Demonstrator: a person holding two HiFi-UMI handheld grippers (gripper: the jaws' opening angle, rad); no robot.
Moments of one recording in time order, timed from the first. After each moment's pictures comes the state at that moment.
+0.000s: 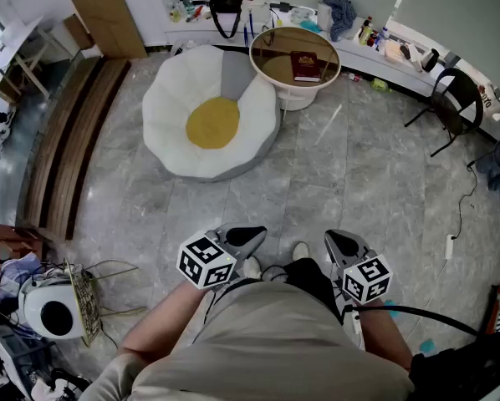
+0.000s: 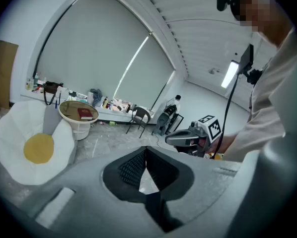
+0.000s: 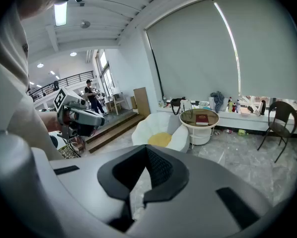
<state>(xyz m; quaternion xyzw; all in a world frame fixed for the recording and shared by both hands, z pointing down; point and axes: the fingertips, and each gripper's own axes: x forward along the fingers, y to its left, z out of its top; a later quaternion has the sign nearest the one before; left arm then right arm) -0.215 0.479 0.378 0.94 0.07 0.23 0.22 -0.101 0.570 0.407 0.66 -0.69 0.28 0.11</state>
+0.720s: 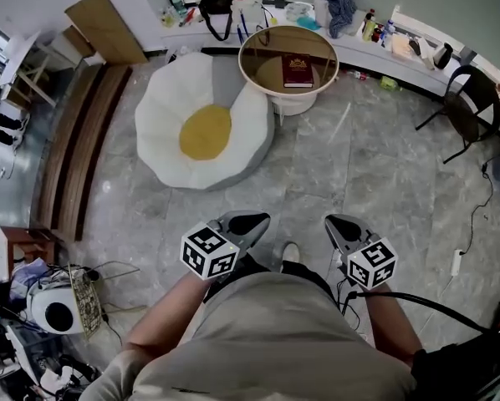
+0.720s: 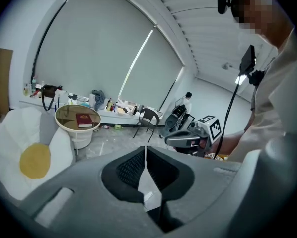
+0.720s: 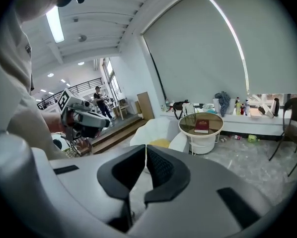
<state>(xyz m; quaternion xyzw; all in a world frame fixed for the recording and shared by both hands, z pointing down) -0.003 0.450 0.382 0.95 0.02 0.25 0.21 0.106 0.526 0.418 0.62 -0.73 0.27 0.08</state>
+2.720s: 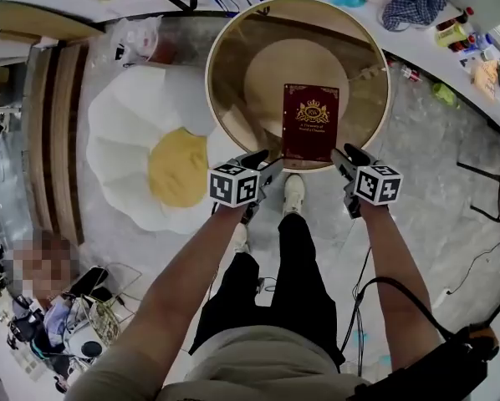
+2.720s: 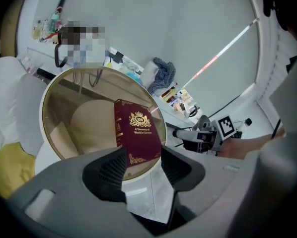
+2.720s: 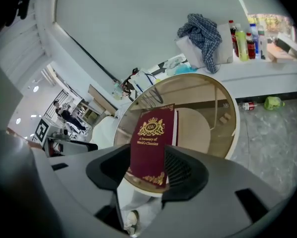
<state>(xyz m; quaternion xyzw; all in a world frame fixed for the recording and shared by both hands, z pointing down) 0.431 -0.129 0.774 0.83 -0.11 0.37 0.40 0.582 -0.063 0.805 0.59 -0.62 0.52 0.04</state>
